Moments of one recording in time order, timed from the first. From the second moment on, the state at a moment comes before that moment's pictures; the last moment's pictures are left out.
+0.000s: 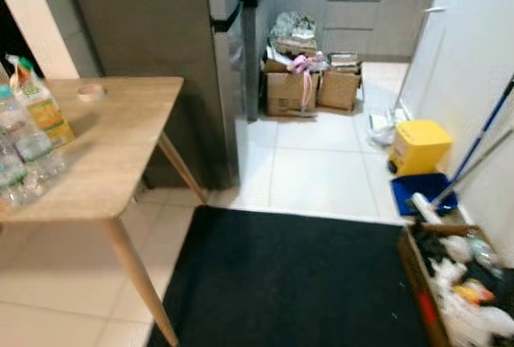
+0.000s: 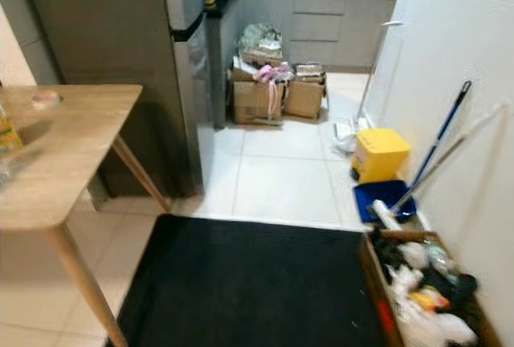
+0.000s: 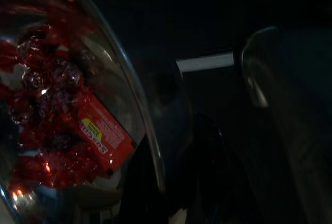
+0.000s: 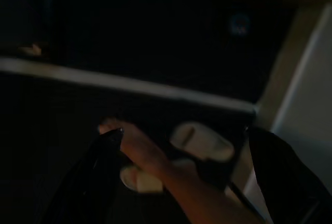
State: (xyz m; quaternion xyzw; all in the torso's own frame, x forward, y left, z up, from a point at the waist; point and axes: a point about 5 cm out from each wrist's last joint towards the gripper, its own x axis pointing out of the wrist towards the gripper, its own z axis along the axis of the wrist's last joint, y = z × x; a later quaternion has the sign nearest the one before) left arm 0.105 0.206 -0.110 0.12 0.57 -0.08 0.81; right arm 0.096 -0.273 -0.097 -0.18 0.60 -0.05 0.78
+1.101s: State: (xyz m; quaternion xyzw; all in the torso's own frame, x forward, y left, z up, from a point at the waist) left arm 0.102 0.205 -0.111 0.11 0.57 -0.08 0.81; right arm 0.101 -0.274 -0.095 -0.18 0.59 -0.06 0.79
